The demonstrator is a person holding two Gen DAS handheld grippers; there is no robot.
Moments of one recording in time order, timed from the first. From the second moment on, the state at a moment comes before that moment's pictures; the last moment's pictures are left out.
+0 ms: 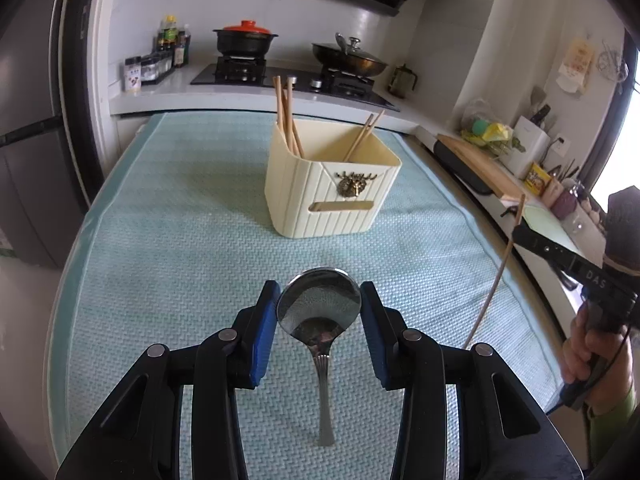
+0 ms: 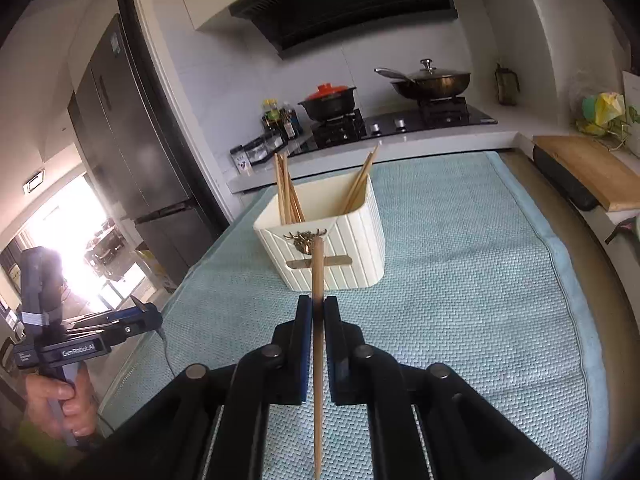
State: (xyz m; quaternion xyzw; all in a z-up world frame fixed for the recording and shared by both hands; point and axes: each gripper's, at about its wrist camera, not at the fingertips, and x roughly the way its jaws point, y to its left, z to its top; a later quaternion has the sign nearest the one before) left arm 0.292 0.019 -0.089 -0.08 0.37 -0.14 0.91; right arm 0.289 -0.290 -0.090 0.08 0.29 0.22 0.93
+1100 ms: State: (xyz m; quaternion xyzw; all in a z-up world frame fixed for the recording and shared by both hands) left arm 0.271 0.026 -0.013 -0.09 0.29 -0.14 0.94; right arm 0.223 -0.285 -0.027 0.03 0.17 0.21 0.96
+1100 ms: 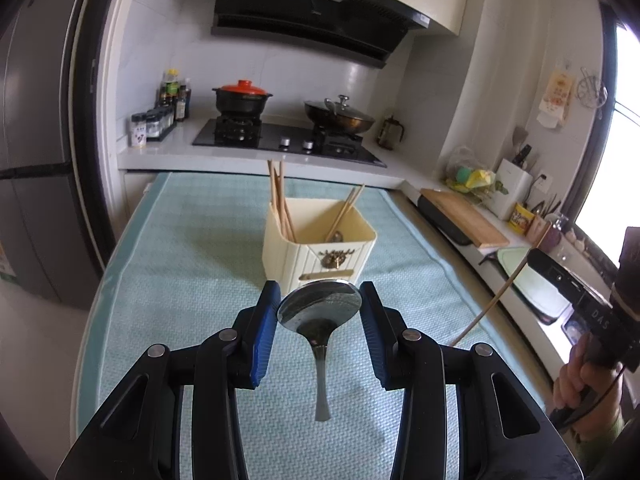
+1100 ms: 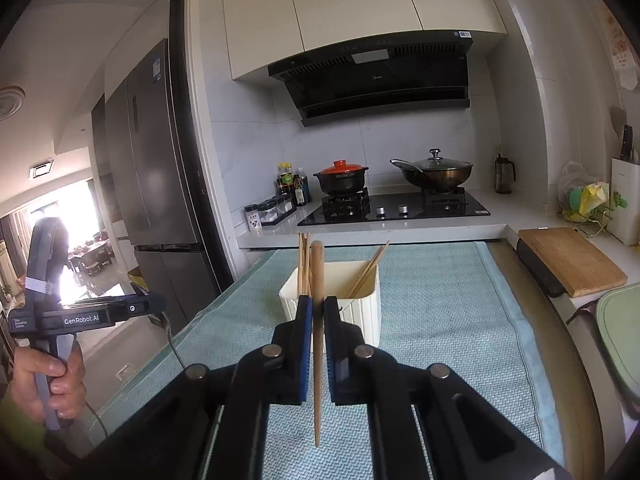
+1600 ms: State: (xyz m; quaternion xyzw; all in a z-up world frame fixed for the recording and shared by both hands) left arm 0.348 0.021 0.069 -0.08 0.22 -0.14 0.96; right arm 0.288 -0.278 0.053 0.01 0.09 0.21 0.97
